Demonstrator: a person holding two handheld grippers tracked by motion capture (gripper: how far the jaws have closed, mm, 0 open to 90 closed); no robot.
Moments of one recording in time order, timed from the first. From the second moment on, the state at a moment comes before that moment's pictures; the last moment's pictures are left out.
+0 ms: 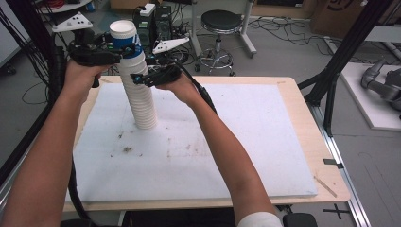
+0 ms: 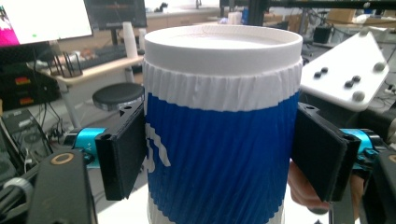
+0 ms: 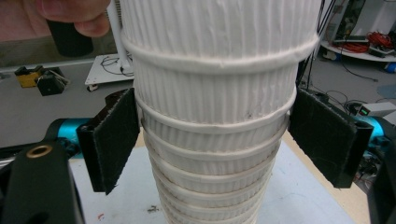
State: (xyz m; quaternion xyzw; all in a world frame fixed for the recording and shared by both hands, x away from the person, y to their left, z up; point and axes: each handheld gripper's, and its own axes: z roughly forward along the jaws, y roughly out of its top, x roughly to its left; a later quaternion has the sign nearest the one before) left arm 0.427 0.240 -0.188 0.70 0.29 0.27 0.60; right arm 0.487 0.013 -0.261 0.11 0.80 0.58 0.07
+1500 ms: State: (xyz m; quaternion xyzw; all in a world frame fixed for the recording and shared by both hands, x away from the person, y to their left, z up) left arm 0.382 0.143 -0.229 0.70 0.21 0.19 0.66; right arm 0.409 -0.203 -0.300 0.22 0.81 0.53 0.14
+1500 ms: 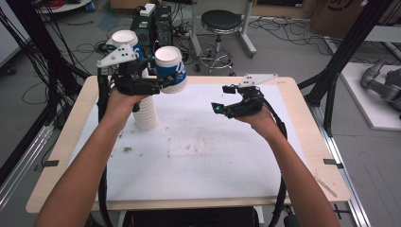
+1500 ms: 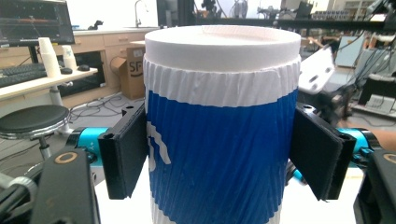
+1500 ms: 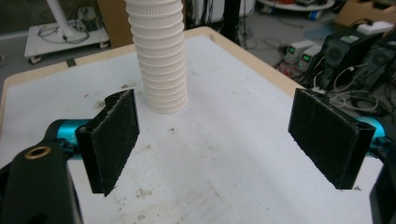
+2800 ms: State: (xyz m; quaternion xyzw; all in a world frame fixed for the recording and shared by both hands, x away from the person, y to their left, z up) left arm 0.368 0.075 -0.325 0.74 0.18 0.13 0.63; right arm 0.350 -0.217 -0.358 0.21 0.77 0.59 0.11
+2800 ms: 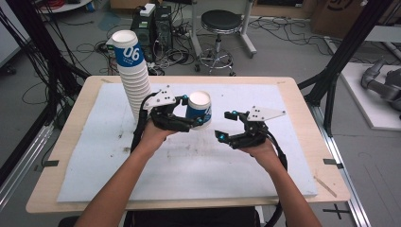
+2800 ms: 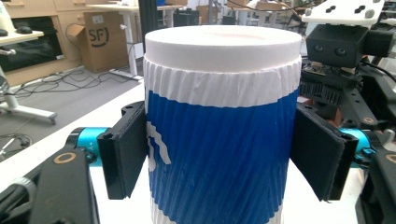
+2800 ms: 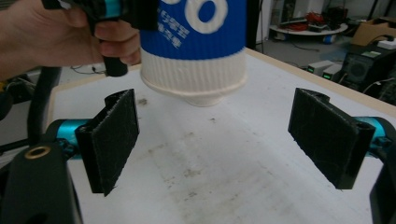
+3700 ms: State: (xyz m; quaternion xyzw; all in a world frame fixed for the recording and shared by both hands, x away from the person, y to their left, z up) left arm 0.368 0.058 -0.323 0.77 0.15 0.07 0.61; right arm 0.353 -0.193 -0.351 0.12 0.85 0.49 0.13
